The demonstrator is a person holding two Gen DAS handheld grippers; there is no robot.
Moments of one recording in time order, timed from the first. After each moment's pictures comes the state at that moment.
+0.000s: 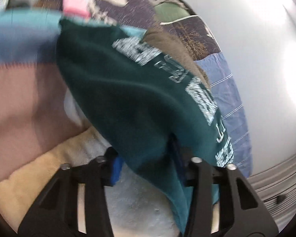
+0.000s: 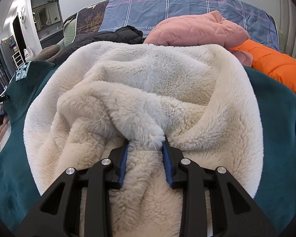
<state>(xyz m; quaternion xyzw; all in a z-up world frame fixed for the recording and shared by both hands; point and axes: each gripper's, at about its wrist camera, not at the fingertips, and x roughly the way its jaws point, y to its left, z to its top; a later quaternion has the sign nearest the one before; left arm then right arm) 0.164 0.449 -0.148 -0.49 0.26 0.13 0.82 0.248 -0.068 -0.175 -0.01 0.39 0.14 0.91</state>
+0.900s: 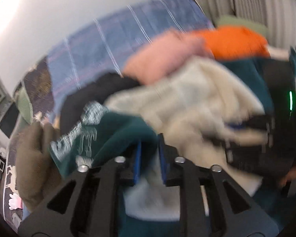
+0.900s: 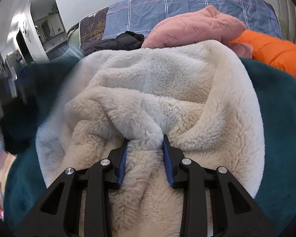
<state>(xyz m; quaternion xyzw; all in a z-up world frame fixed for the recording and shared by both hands) 0.210 0.010 -0.070 0.21 0.35 -0.14 0.90 0.250 -0.085 -0.174 0.05 0.39 0.17 0.90</state>
